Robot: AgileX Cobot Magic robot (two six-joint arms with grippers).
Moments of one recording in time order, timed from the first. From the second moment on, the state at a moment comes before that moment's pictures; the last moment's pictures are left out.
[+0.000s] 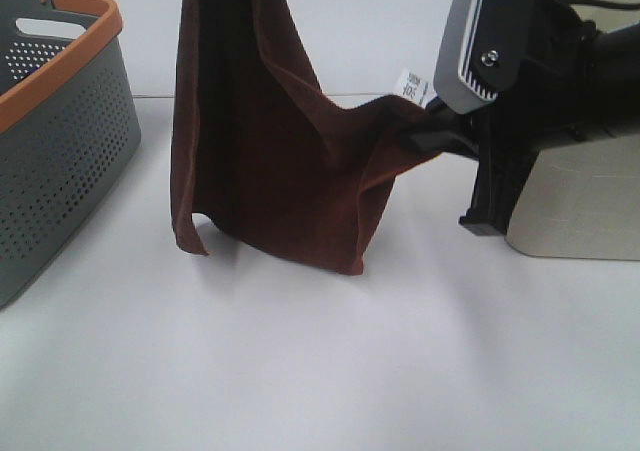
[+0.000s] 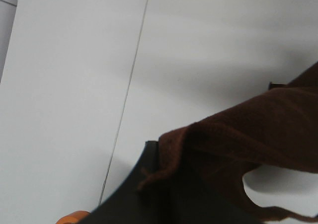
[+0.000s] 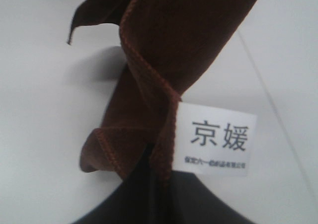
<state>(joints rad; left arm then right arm) -0.64 1.82 -1.99 0.12 1.06 0.72 0.40 1.34 -0.73 1.09 0.18 -1.86</state>
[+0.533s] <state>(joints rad) -0.43 1.96 -1.99 0.16 0.64 0.65 0.40 1.69 -1.17 1.01 -0.07 -2.19</state>
